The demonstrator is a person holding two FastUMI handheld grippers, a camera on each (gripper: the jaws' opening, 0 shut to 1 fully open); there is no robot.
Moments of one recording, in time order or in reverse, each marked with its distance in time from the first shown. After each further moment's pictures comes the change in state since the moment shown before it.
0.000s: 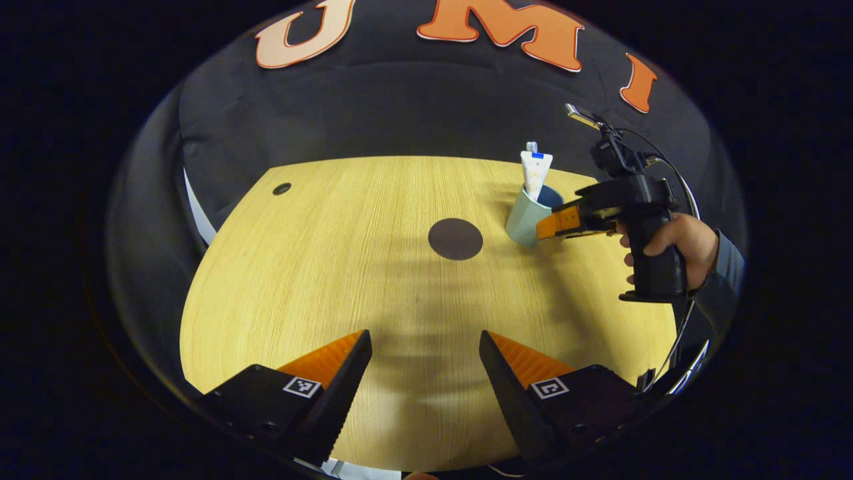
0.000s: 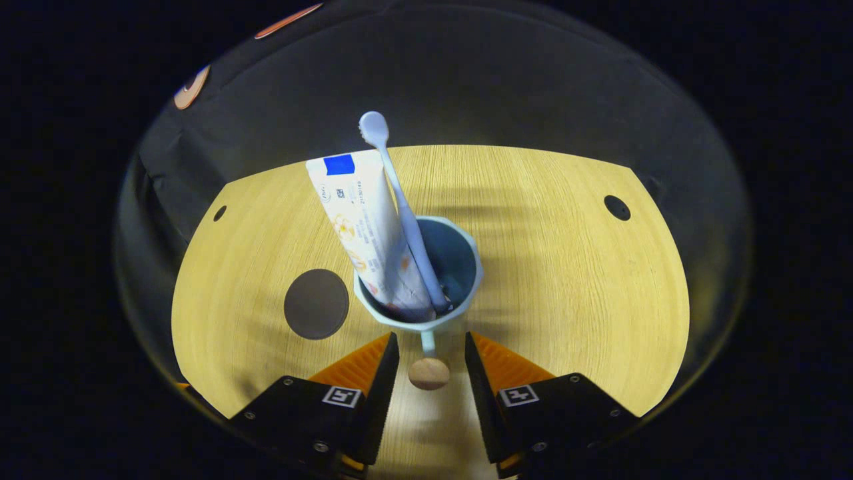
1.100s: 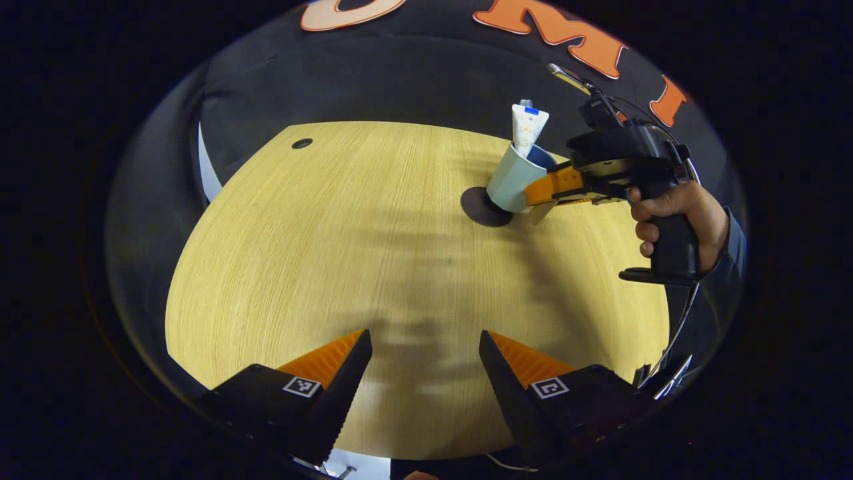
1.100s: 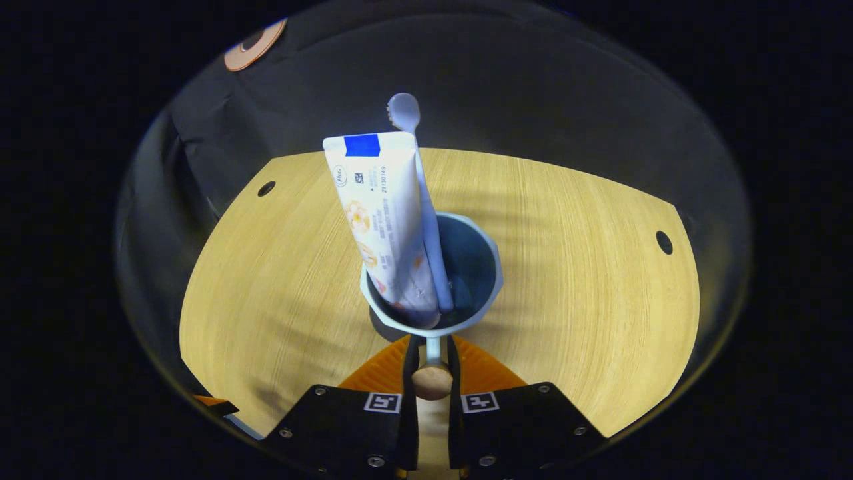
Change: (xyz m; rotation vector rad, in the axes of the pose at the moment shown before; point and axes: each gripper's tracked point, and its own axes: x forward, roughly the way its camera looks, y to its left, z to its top) left arm 0.011 -0.030 -0.038 -0.123 0.082 -0.013; right arm 0.004 0.003 0.001 -0.156 0.009 0.090
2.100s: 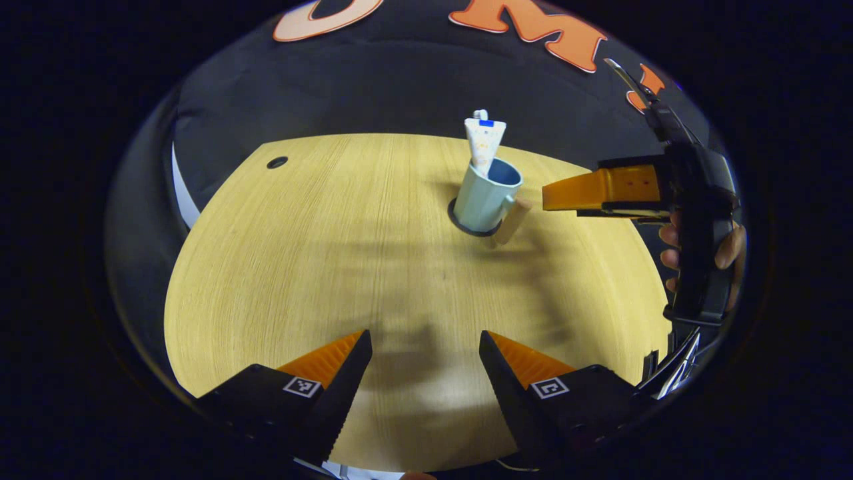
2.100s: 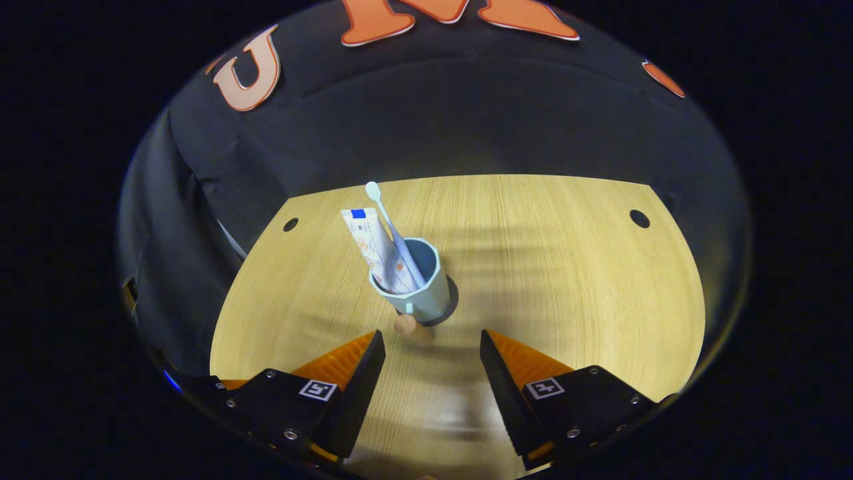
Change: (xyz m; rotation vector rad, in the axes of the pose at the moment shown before) left arm 0.043 -0.043 0.045 0.132 -0.077 -0.082; right arm -0.116 -0.041 -0.009 0.148 -0.192 0.040
